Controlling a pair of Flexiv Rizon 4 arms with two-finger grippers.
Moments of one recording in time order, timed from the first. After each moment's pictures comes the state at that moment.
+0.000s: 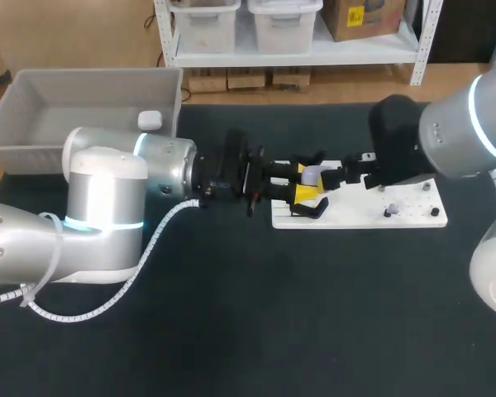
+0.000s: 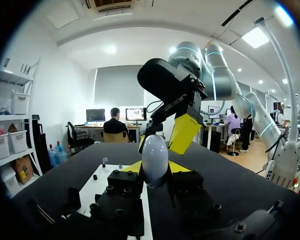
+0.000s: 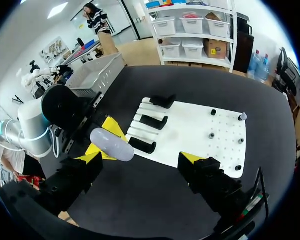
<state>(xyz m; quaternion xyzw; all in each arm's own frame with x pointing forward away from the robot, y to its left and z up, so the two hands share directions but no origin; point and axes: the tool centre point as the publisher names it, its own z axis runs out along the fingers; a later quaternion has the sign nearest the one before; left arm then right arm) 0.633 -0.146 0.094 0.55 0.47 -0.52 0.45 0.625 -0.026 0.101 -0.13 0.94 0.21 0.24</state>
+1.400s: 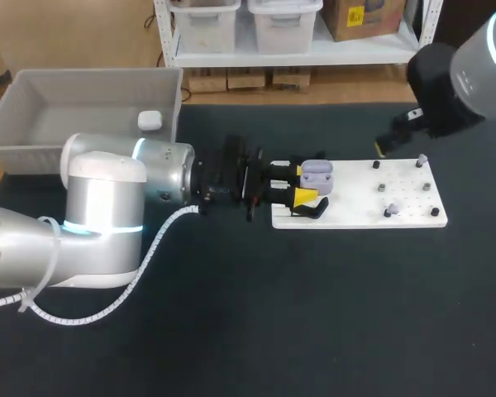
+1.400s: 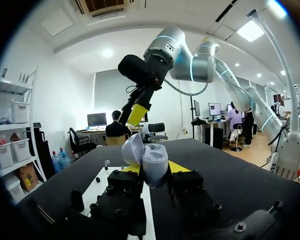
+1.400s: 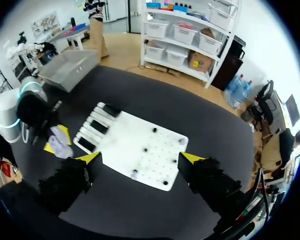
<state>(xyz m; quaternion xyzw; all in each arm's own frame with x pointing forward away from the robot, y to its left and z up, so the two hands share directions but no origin) 0.631 -0.145 0.092 0.56 0.46 -0.50 0.48 0.674 -0.131 0.135 -0.19 0.95 0.03 0.23</state>
